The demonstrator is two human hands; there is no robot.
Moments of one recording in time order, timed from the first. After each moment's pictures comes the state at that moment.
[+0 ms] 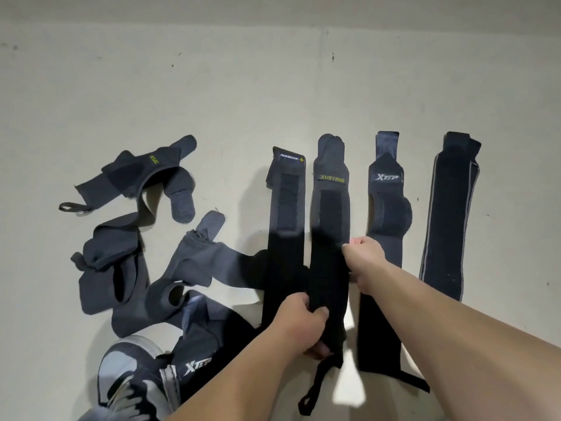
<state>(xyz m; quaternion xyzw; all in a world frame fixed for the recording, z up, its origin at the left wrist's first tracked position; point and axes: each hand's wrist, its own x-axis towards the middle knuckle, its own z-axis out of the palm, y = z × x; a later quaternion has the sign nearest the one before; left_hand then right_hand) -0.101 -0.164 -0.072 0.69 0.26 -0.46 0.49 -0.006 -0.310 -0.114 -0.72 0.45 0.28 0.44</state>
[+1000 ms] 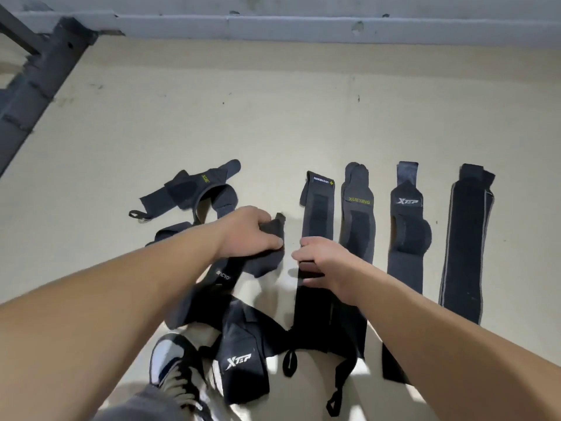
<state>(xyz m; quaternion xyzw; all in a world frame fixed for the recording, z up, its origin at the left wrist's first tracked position) 0.014 -0.007 0.037 0.90 0.02 -0.33 0.27 -0.017 -0.202 -0.005 -0.64 0.23 0.43 0.59</state>
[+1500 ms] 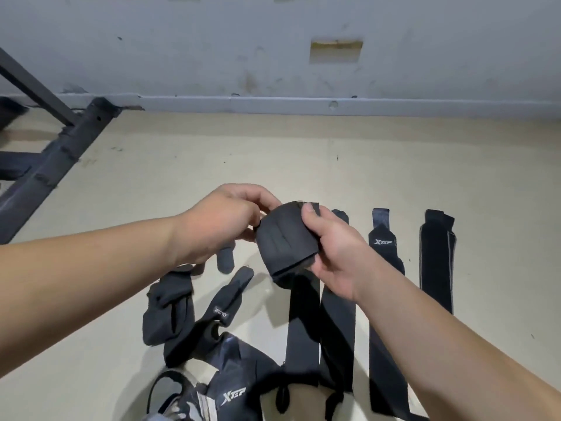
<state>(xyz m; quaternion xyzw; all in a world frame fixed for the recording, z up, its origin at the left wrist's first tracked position) 0.002 -0.025 0.204 0.79 0.04 -0.25 0.55 -0.008 -0.216 0.140 -0.50 0.16 0.27 0.81</state>
